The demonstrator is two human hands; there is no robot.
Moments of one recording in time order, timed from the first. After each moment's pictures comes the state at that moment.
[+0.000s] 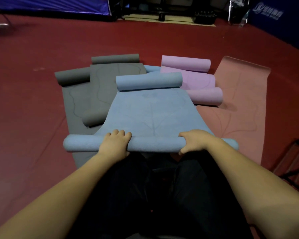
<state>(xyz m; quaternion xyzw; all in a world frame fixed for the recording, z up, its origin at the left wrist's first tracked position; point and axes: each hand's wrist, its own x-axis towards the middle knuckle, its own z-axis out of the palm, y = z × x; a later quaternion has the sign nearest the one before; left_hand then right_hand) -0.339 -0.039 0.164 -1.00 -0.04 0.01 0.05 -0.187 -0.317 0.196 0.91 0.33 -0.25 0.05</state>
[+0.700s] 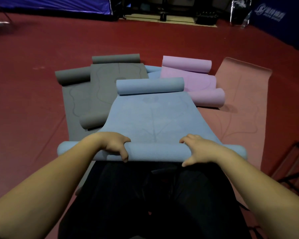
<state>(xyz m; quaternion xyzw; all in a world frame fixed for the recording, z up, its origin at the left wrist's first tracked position) -0.305 -0.018 0.212 -0.90 -0.03 0.38 -0.20 -0.208 -0.340 0.201 0.90 0.36 -0.24 0.00</state>
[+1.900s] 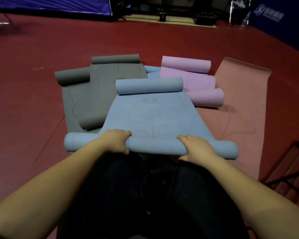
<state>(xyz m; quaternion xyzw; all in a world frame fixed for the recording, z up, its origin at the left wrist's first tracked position) -0.303 -0.023 0.184 -0.98 -0.02 0.19 -0.06 -0.217 -0.335 0.174 0.94 0.34 -0.09 0.06</state>
